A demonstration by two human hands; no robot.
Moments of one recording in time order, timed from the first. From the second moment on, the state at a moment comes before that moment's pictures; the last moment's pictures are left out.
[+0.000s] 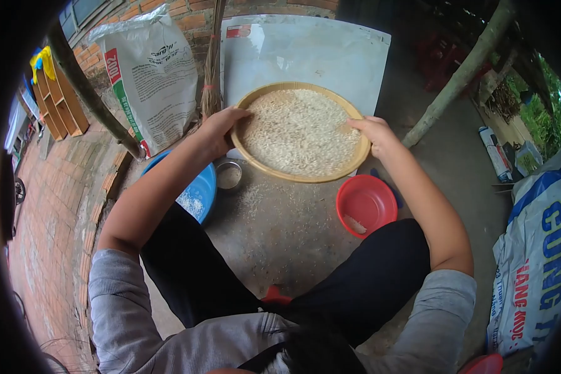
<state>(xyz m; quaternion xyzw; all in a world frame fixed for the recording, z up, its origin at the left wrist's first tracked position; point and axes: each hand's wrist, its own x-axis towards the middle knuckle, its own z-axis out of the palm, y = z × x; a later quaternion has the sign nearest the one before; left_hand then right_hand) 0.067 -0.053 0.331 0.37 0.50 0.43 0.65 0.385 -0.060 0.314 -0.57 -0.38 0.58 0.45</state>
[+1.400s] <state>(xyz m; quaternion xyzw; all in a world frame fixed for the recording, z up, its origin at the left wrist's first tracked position) 0.069 -0.055 0.319 0.36 0.52 0.44 0.64 0.374 -0.068 0.317 -0.63 -0.49 0.46 0.39</state>
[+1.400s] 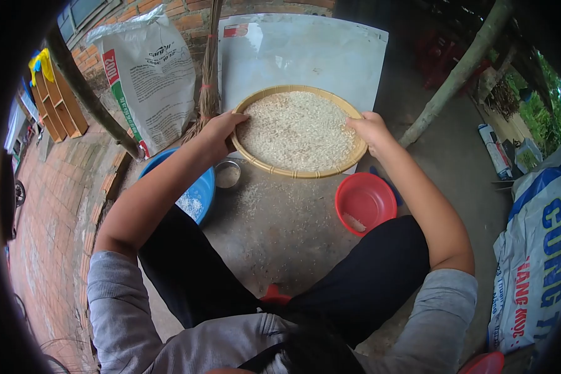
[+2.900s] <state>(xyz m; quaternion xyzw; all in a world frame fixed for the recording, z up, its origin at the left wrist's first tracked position) 0.035 -0.011 0.306 0.35 0.51 0.41 0.67 0.347 -0.068 0.320 -0.65 -0.43 0.49 0.39</state>
